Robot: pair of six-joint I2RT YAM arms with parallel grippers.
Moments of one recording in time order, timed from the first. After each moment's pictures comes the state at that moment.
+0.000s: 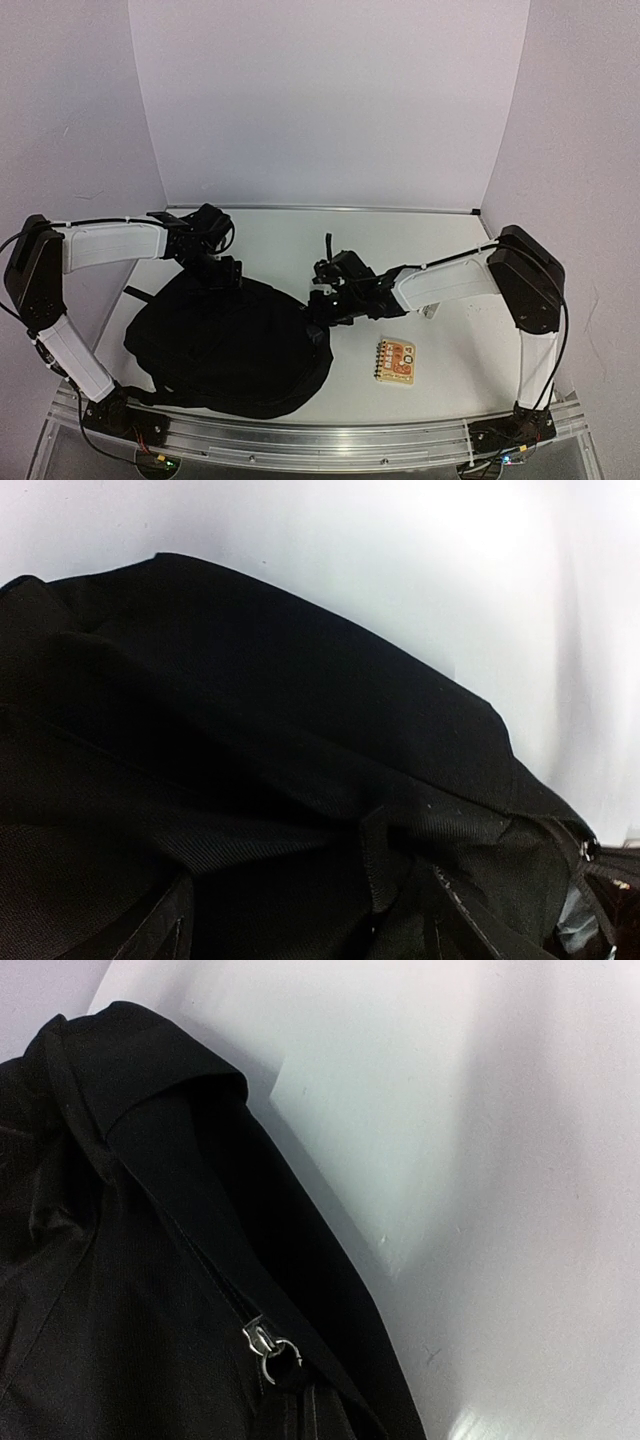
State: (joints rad) left arm -0.59 1.62 1.12 -0.66 -0.06 -0.63; right arm 0.95 2.02 1.24 -0.01 -0.07 0.76
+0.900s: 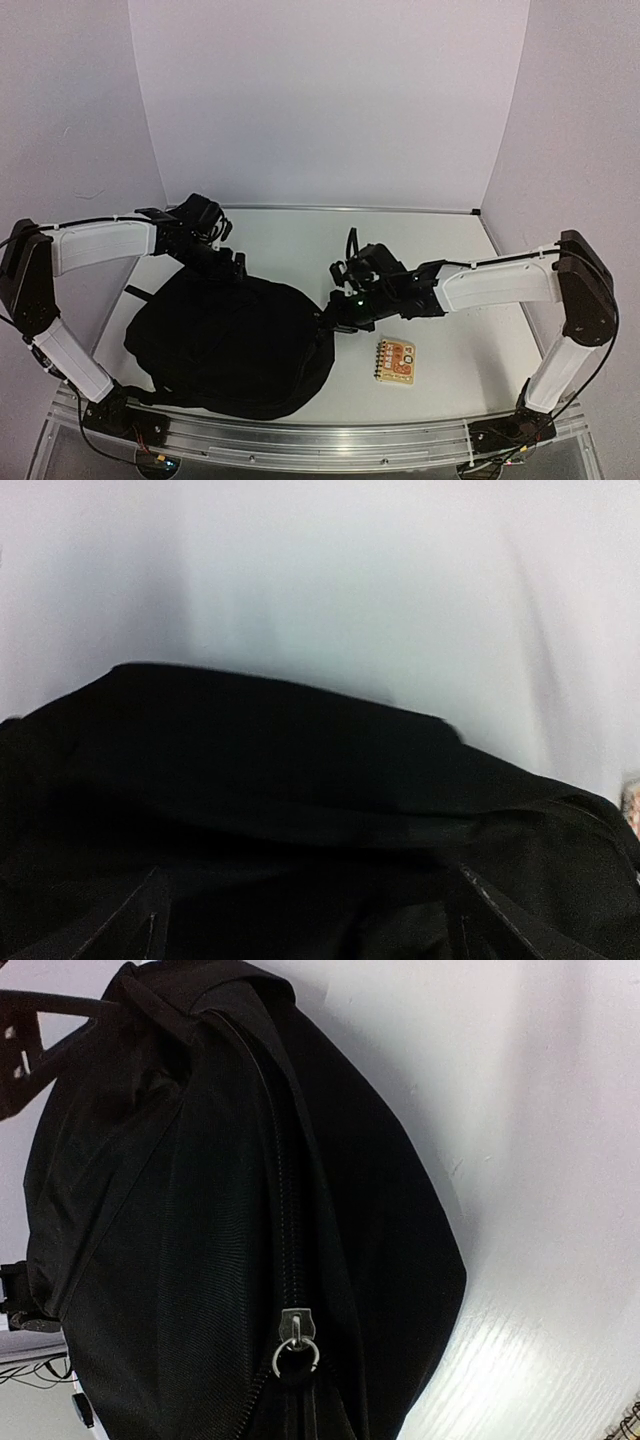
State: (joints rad) left arm -0.55 1.56 1.12 -0.58 0.01 -0.36; right arm 0.98 1.74 1.09 -0.14 -0.19 0.83
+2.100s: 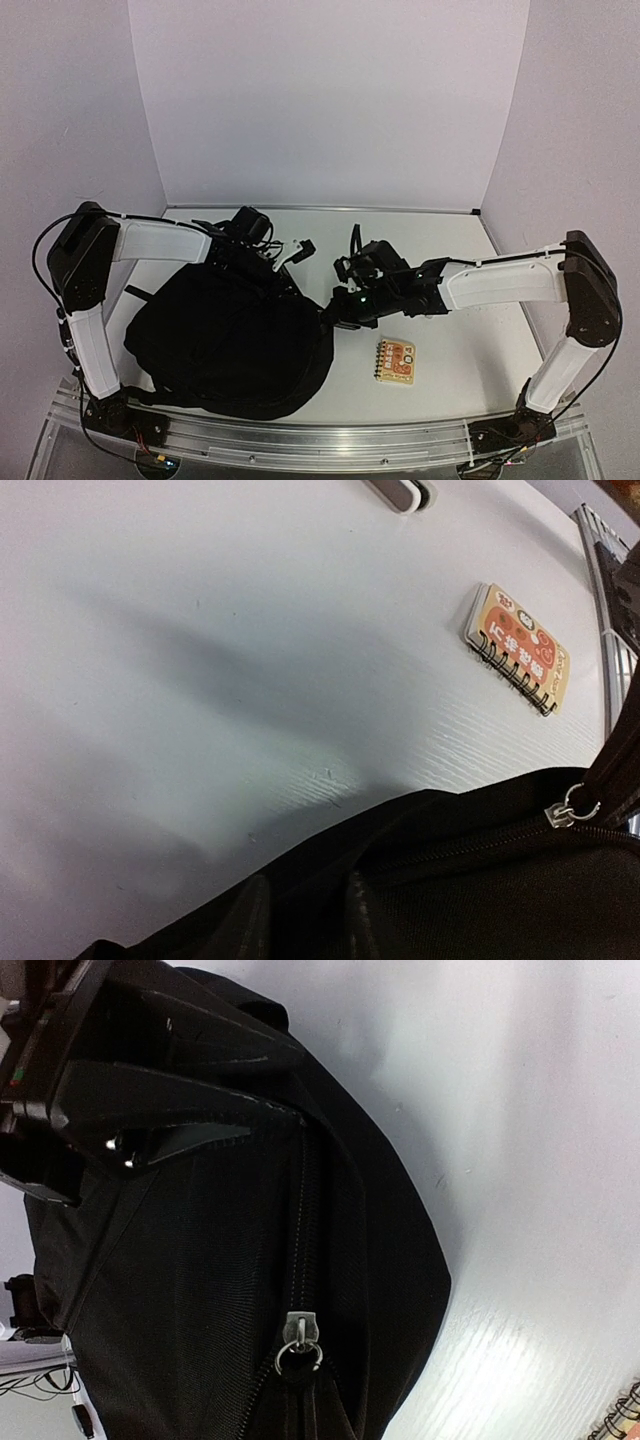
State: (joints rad) left arm -0.70 1.87 1.25 -0.30 0.51 0.28; right arm 0.96 1.71 1.09 -0.16 -0.16 0.84
